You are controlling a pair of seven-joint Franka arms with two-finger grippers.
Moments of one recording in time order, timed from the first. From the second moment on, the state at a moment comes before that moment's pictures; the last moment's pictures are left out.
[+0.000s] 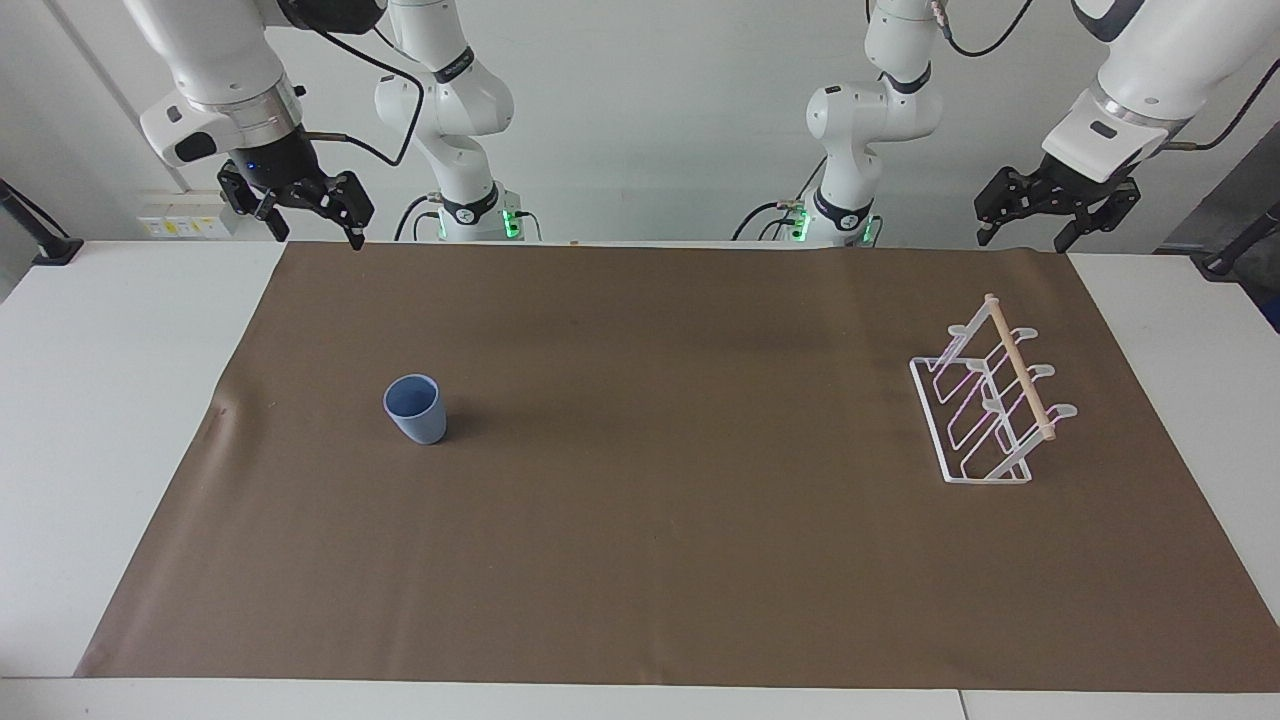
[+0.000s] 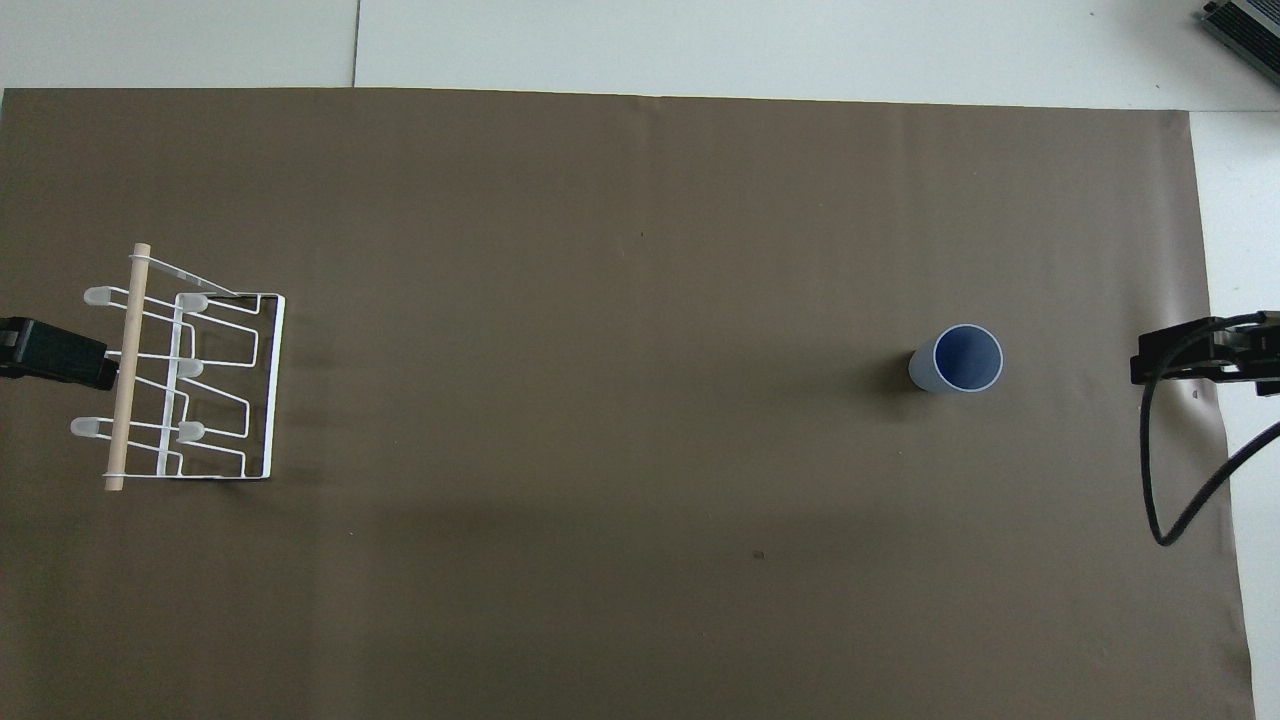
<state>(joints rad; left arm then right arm) 0.00 -0.04 -0.05 -1.52 -0.01 1.39 0.12 -0.05 -0.08 0.02 -1.62 -0.04 1.49 0.08</state>
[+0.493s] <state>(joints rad) 0.00 -0.04 -0.08 -1.54 -0.01 1.44 0.12 -0.05 -0.08 0.02 -1.62 -0.04 1.49 0.08</state>
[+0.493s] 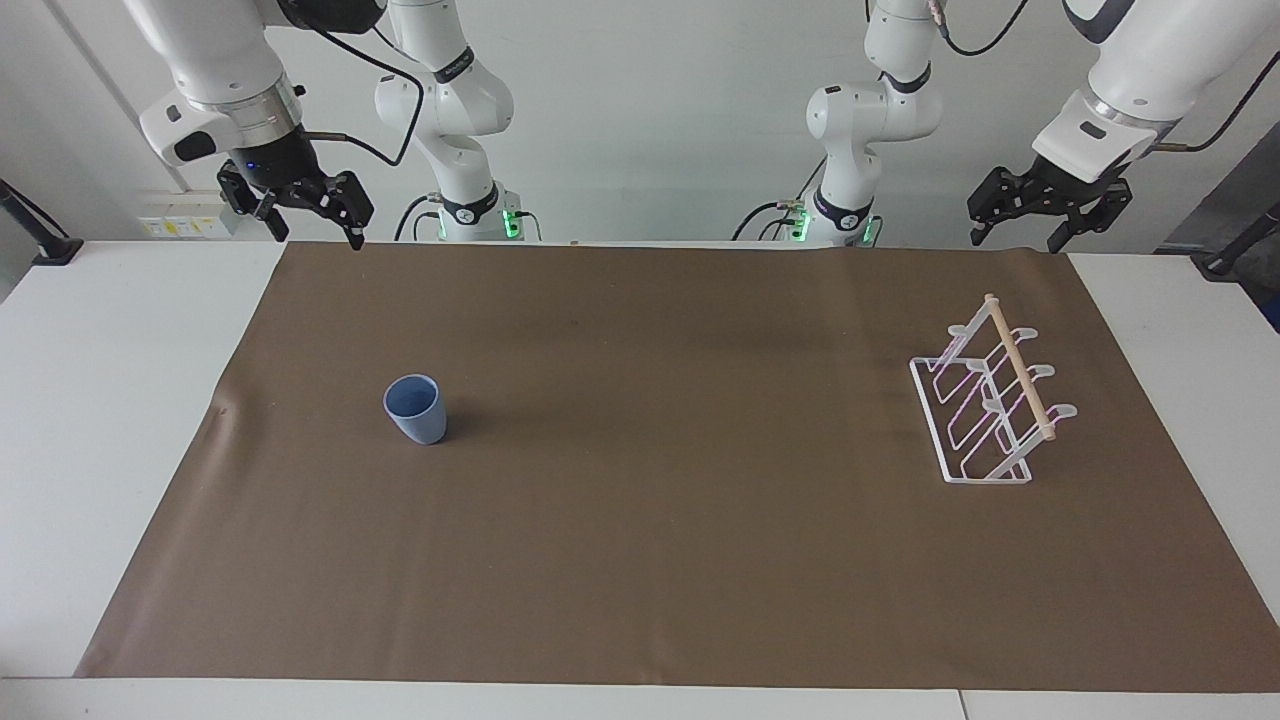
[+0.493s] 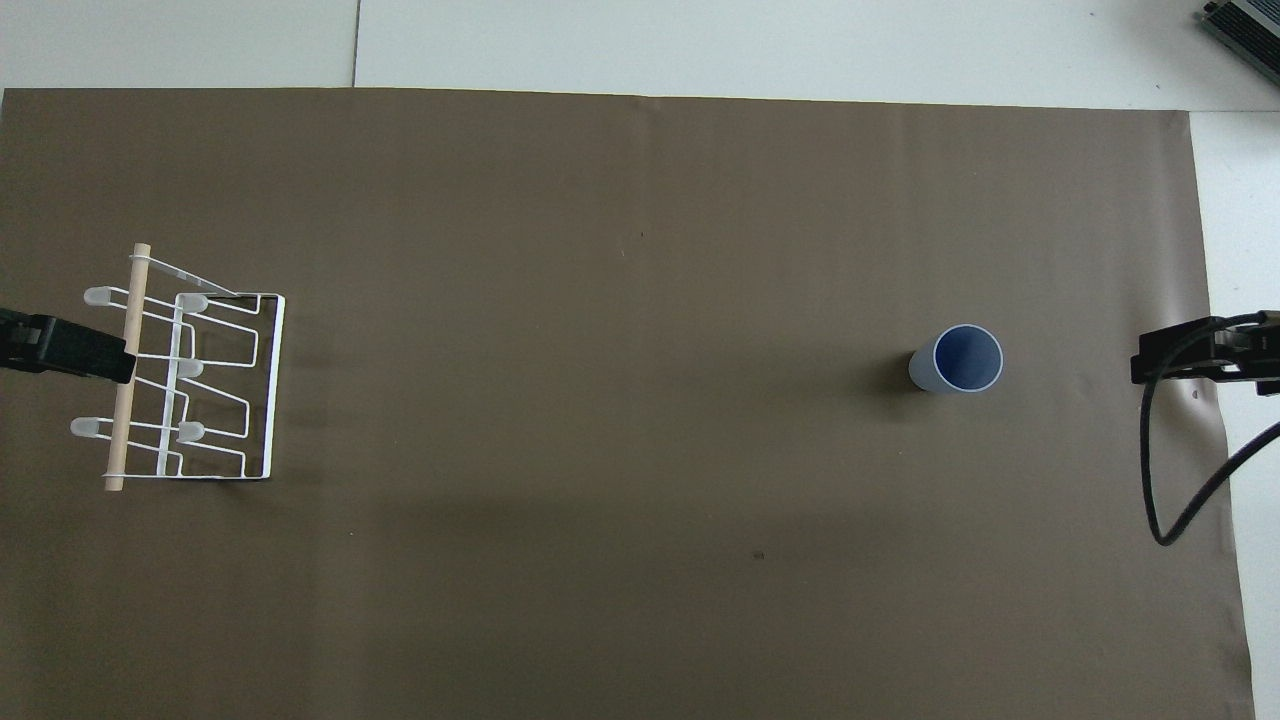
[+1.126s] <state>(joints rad) 0.01 -0.04 -0.06 -1.55 -0.01 1.50 0.13 -0.05 -0.09 0.02 -1.63 -0.04 1.49 0.08</state>
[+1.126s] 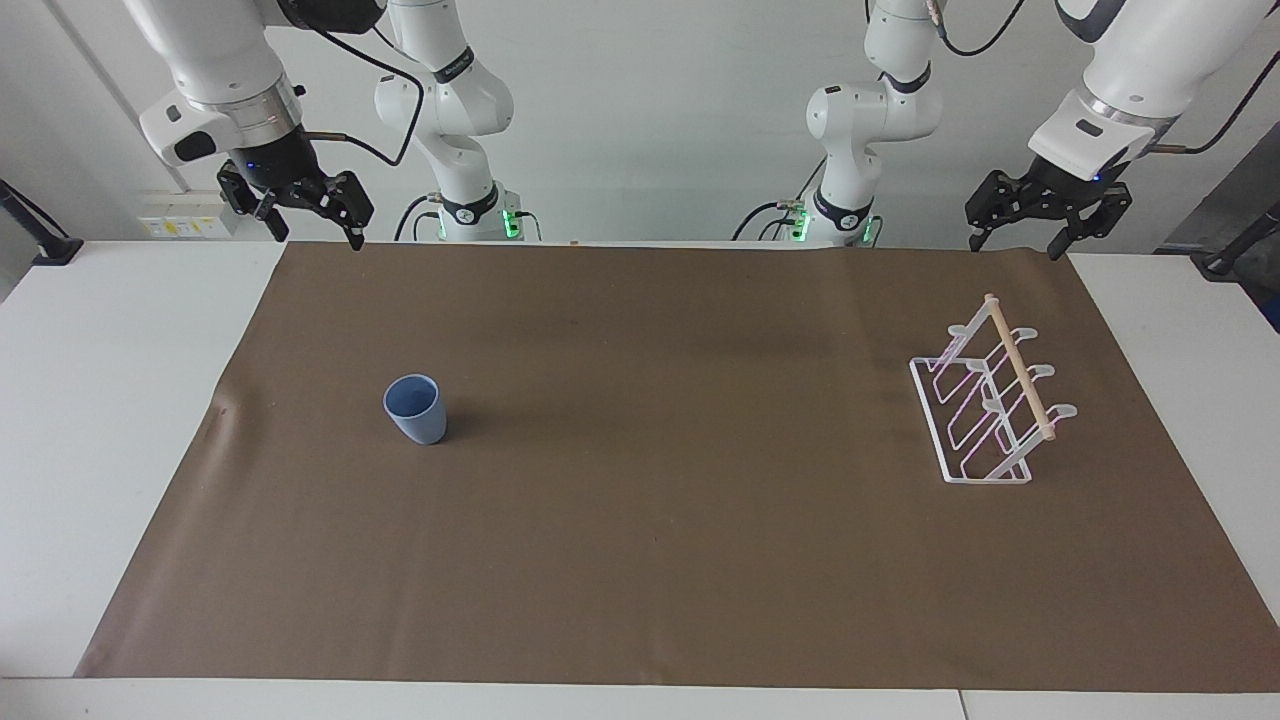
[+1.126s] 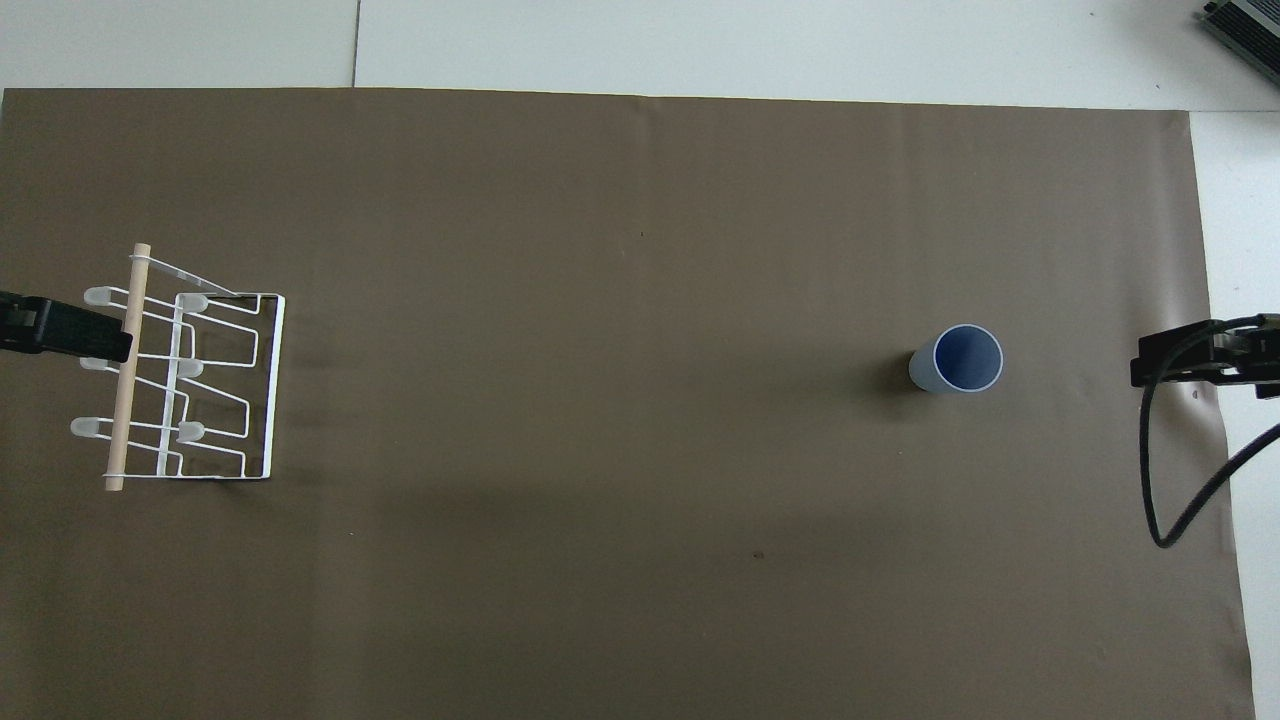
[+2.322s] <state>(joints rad) 0.02 -0.05 -0.06 -1.55 -0.01 1.50 0.13 -0.06 0.11 0.01 -2.03 -0.04 2.18 -0.06</state>
